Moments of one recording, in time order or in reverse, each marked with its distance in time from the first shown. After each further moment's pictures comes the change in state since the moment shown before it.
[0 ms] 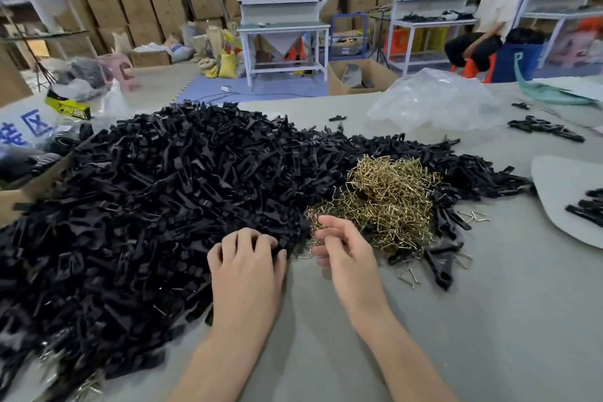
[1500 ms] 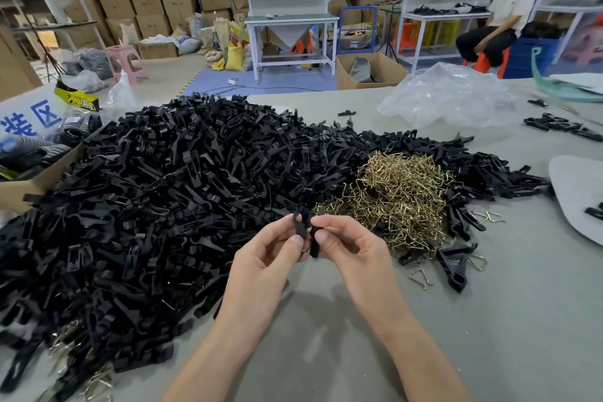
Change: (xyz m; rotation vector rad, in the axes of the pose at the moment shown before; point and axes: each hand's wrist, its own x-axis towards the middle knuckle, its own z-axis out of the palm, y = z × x) left_hand 0.005 0.007 -0.036 -1.496 -0.296 -0.463; right_hand -0.004 -0.011 -0.003 0.142 -0.199 -0.170
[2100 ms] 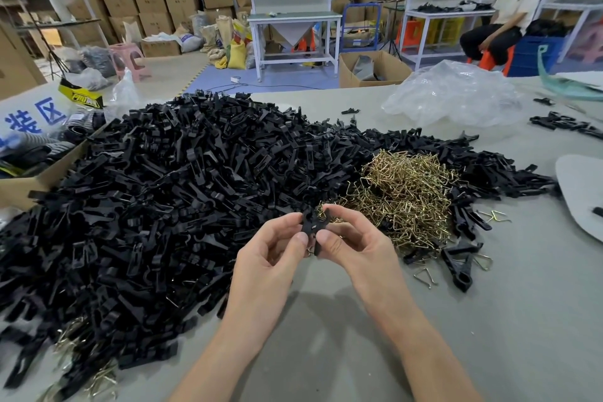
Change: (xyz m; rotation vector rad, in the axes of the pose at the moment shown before) left_hand -0.005 0.007 0.004 0.104 0.049 0.031; right_hand 0.004 0.003 0.000 0.101 -0.019 0.091
